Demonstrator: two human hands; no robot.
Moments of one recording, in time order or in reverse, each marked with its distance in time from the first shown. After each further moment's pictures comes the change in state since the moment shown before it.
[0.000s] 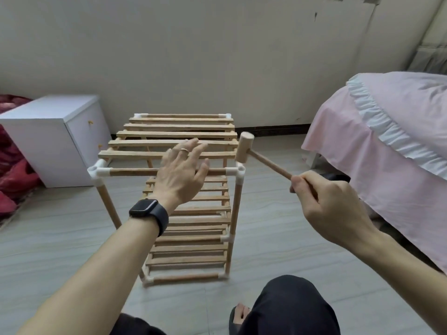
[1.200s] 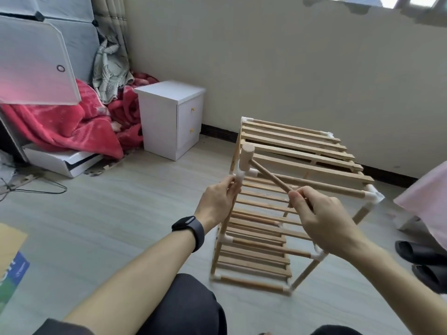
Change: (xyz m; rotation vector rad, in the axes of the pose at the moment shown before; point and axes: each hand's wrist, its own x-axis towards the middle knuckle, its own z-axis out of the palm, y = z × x) left_hand -0.094 -0.076 0.010 -0.549 0.075 -0.514; right_hand 0.059 -0.097 0.099 0.393 -0.471 -0.240
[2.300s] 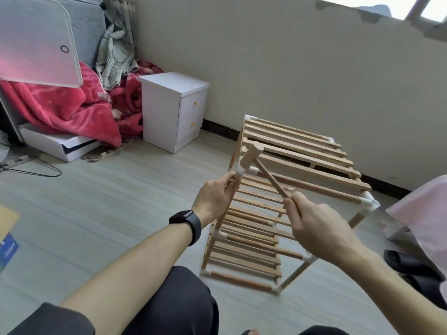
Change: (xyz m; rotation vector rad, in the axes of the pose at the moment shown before) left_hand 0.000 -0.004 0.001 0.000 0.019 0.029; right_hand -0.001 -0.010 0.001 -0.300 -0.039 -0.047
